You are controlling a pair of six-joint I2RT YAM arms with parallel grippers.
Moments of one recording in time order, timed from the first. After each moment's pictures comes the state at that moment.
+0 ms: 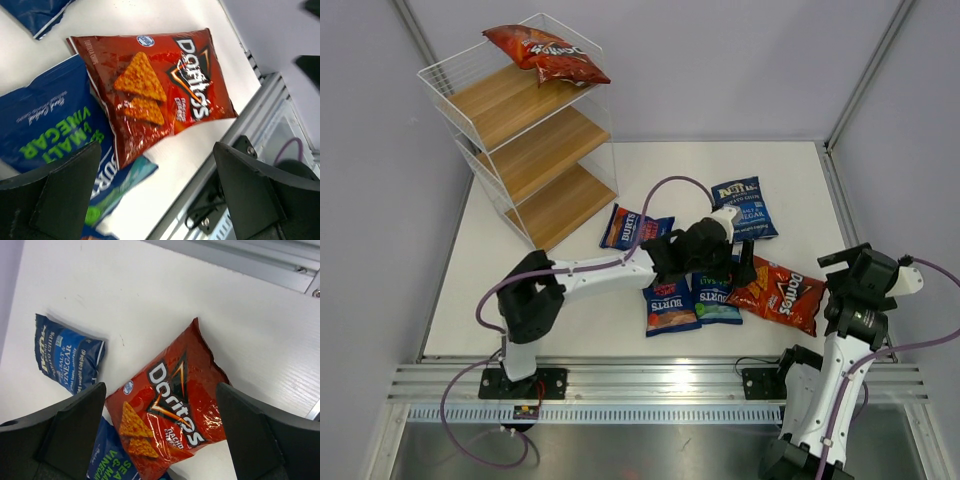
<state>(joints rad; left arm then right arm) -1.10 1.83 1.41 -0.11 0.02 -0.65 -0.49 0.59 0.69 -0.76 0.14 0.75</state>
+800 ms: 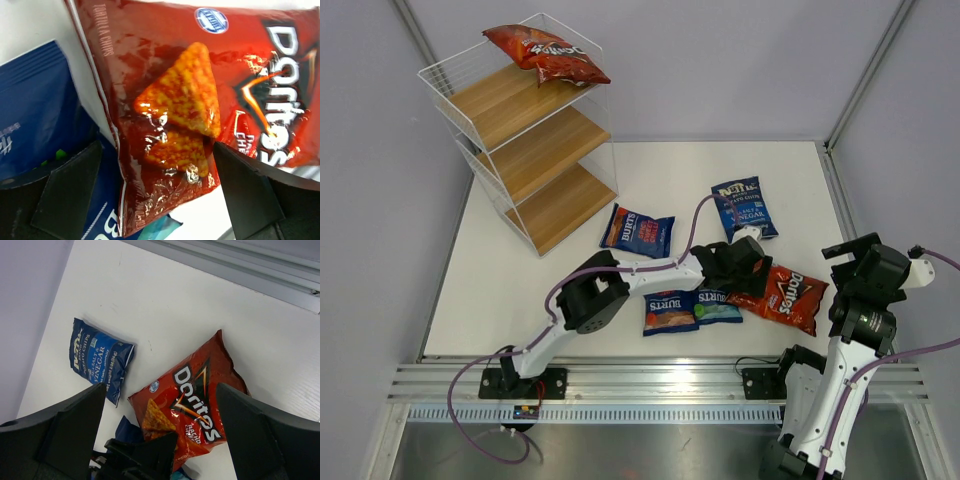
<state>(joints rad) -1.15 2.30 1.83 -0.35 -0.11 -0.73 -0.48 0.58 0.84 -0.81 0.11 0.73</state>
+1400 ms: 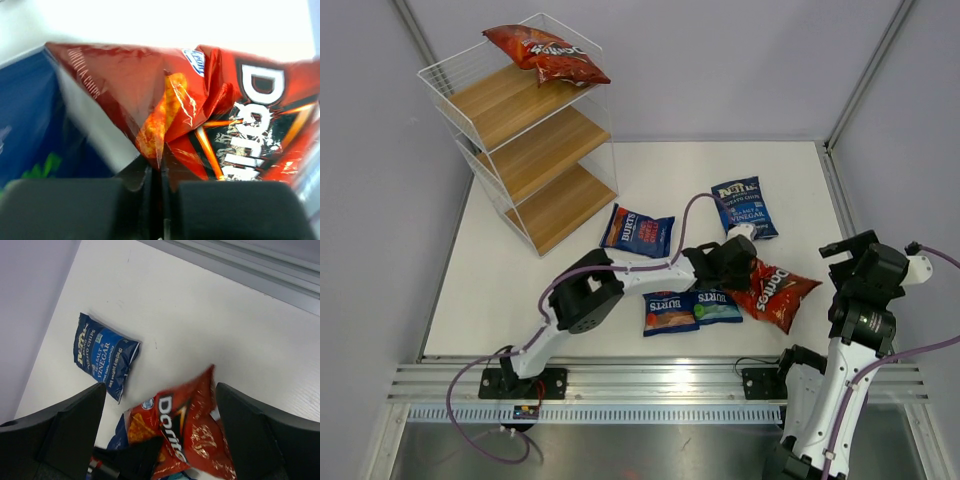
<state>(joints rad) -1.14 2.30 1.78 -0.22 -0.09 -0.79 -0.45 0.58 0.84 -0.80 0.11 0.72</state>
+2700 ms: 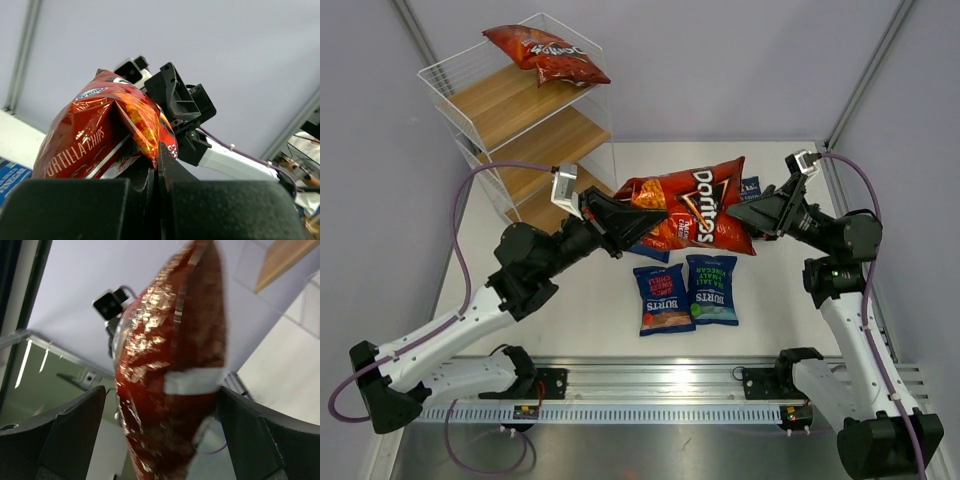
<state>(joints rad) -0.91 0.97 0.96 0.46 0.22 -0.65 0.07 0.86 0.81 0.56 -1.04 1.54</state>
